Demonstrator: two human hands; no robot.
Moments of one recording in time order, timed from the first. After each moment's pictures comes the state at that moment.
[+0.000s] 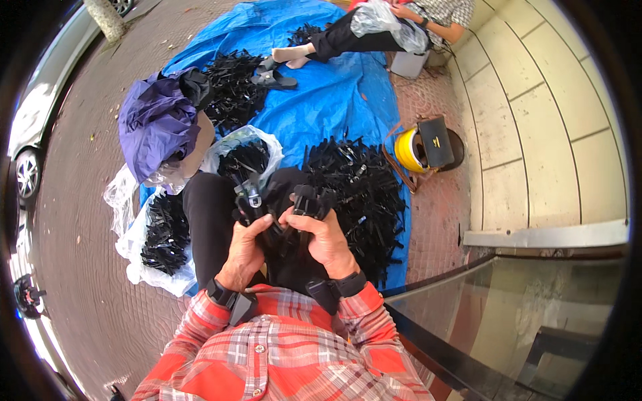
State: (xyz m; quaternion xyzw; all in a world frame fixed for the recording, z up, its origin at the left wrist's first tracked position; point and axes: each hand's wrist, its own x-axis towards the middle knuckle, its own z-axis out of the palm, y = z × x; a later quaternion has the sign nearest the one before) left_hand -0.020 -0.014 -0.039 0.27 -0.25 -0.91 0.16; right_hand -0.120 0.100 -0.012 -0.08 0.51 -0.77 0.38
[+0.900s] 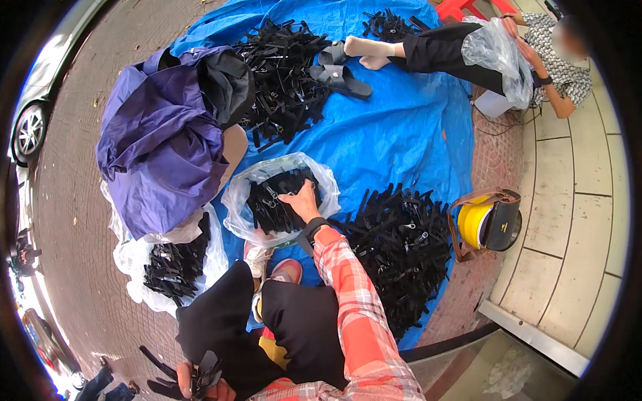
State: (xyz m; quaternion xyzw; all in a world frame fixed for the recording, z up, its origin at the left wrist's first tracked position) left_hand 0.028 -0.182 -0.086 -0.11 -0.08 -0.98 0.15; right_hand -0.255 -0.193 -0.378 -0.15 0.80 -0.47 0.35
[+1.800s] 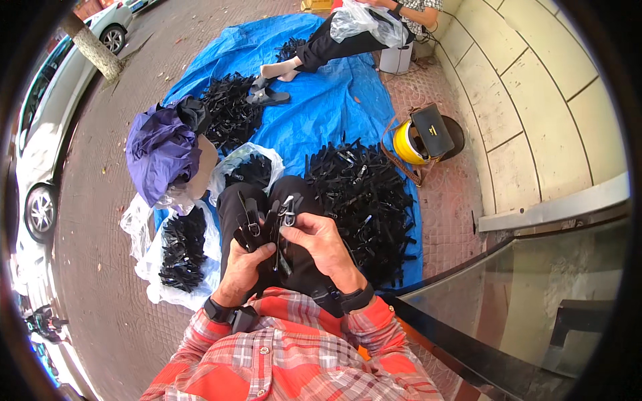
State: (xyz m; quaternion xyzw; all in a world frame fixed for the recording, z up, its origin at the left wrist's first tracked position) left_hand 0.002 0.002 -0.007 0.21 -0.50 -0.83 0.11; right_hand -0.109 0.134 0.002 -0.14 0.55 -0.71 0.41
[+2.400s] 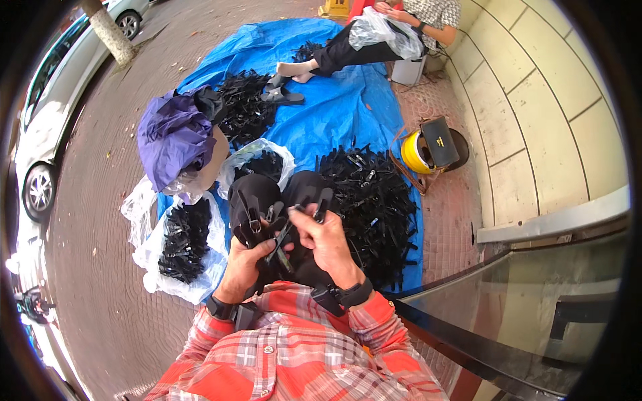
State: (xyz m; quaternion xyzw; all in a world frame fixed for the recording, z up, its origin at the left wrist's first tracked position) left_hand 0.039 -0.014 -0.006 0.19 -0.44 -0.87 0.10; right_hand -0.082 0.108 0.006 -0.04 0.50 -0.77 0.40
